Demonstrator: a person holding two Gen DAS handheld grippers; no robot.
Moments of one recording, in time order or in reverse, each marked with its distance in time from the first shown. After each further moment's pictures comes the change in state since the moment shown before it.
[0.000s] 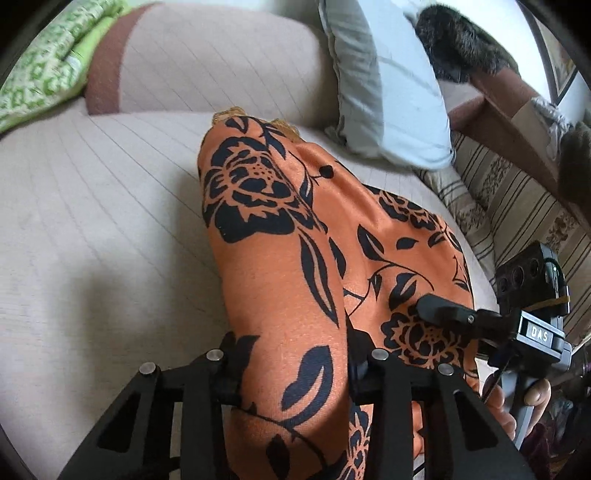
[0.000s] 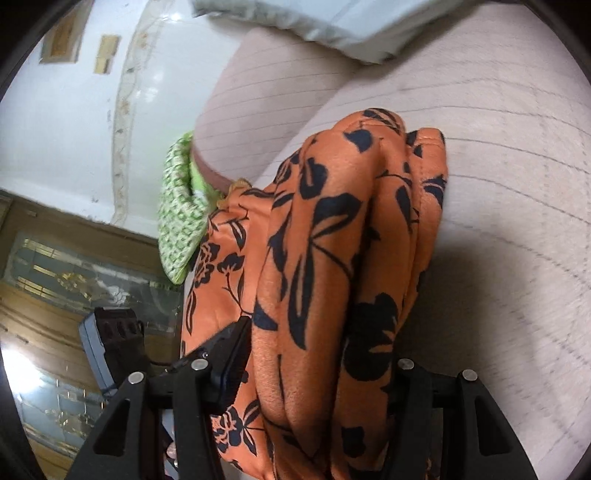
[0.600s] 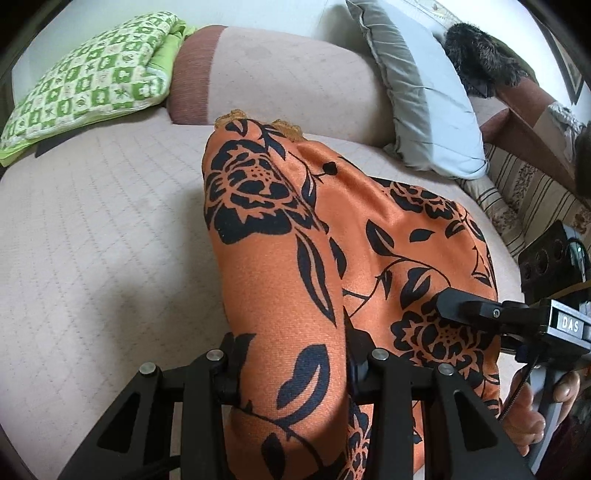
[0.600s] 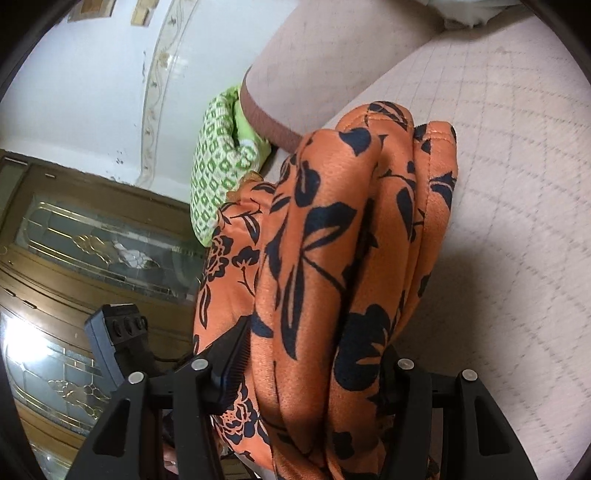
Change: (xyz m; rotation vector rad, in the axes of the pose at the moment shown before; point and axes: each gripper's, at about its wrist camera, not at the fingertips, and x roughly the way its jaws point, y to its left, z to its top) left arm -0.068 0.063 -0.039 0.003 -0.054 0.178; right arm 0.061 0.086 -0.062 -0.069 0.087 0.063
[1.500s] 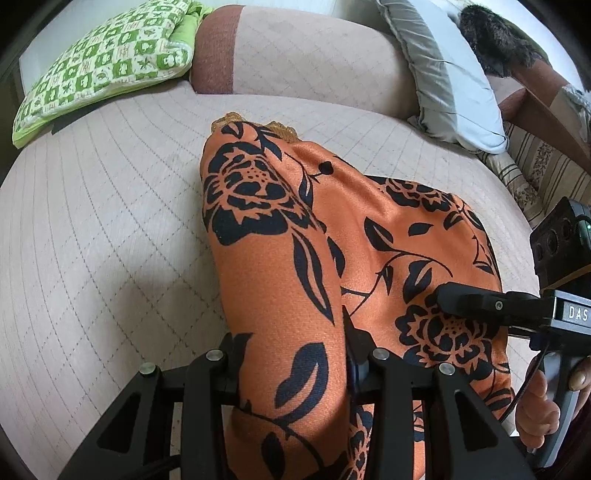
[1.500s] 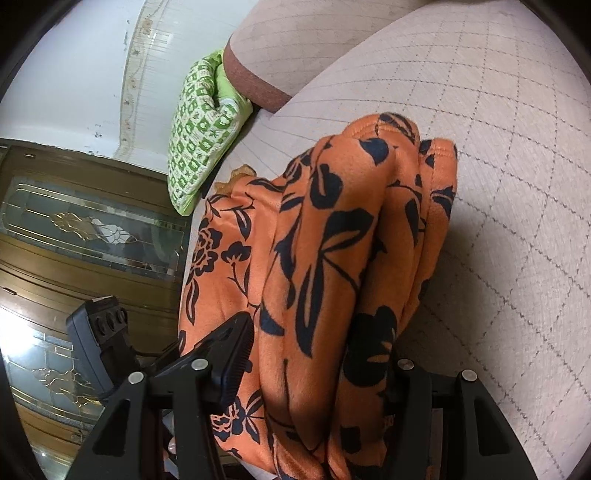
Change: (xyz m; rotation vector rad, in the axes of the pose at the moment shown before) left arm 0.010 0.022 -0.038 -0.009 0.069 0.068; right arm 0.058 0.003 -0.010 0.006 0.103 -0.077
